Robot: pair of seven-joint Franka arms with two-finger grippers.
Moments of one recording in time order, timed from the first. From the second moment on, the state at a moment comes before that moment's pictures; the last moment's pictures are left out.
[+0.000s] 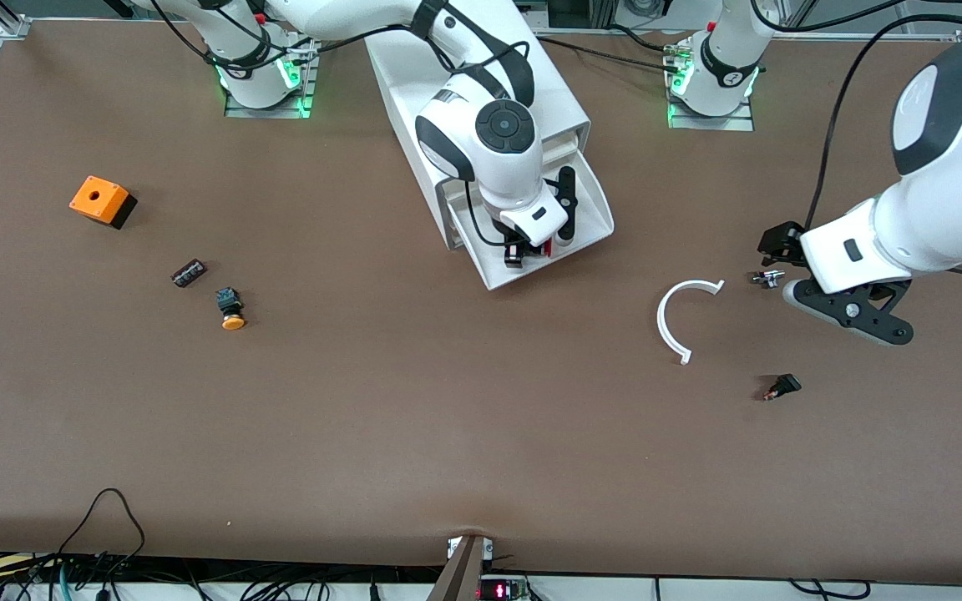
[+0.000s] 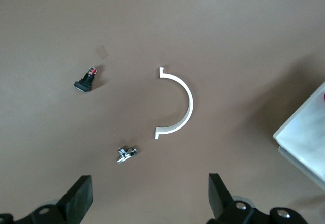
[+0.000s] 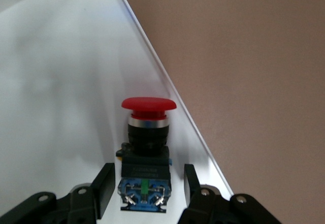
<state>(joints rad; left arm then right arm) 0.01 0.37 -0.24 -1.24 0.10 1.43 0.15 0.78 0.74 0.14 -1.27 -0.06 2.07 -0.62</state>
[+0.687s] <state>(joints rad) 0.01 0.37 -0.26 -1.22 0.06 1.43 -0.13 0.80 0.74 0.14 -1.26 -0.19 2.07 -0.55</state>
